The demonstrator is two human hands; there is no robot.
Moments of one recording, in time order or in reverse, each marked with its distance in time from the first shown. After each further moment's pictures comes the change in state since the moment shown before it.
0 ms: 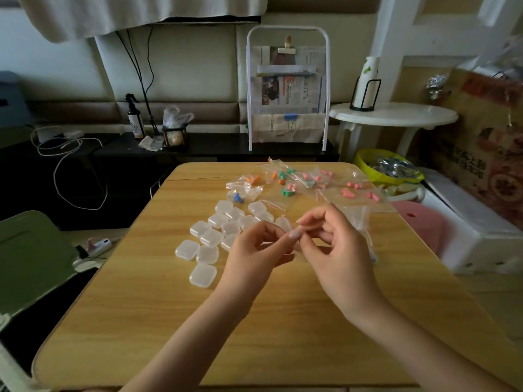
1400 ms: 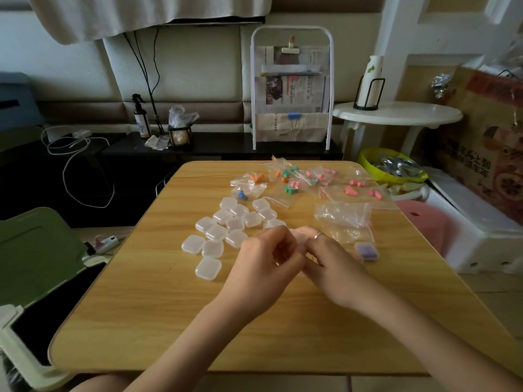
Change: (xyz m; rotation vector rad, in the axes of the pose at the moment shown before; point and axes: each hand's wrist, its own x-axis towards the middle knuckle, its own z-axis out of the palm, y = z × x) left_hand -0.019 0.001 -0.001 0.630 -0.005 0.414; right_hand 0.003 0.020 -0.007 -0.418 -0.569 0.104
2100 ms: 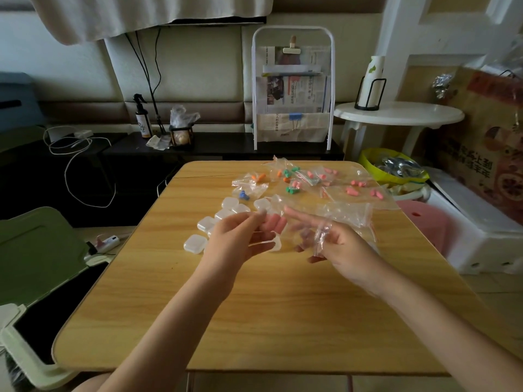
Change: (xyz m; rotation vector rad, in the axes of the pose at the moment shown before) left_hand 0.020 -0.009 -0.031 -0.681 0.084 -0.577; right_hand 0.004 0.003 -0.016 0.679 0.037 0.007
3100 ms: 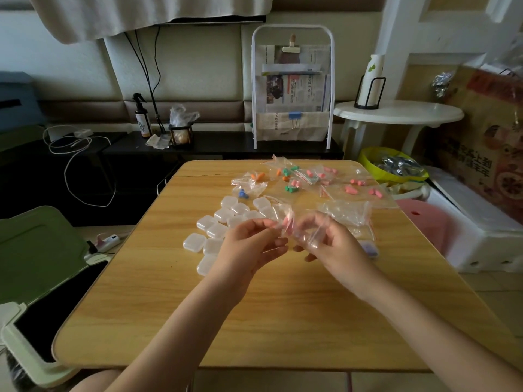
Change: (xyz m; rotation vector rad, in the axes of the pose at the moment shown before) left_hand 0.000 -0.013 0.013 -0.157 -0.070 -0.067; right_hand 0.000 0.013 0.012 -0.062 0.180 -0.030
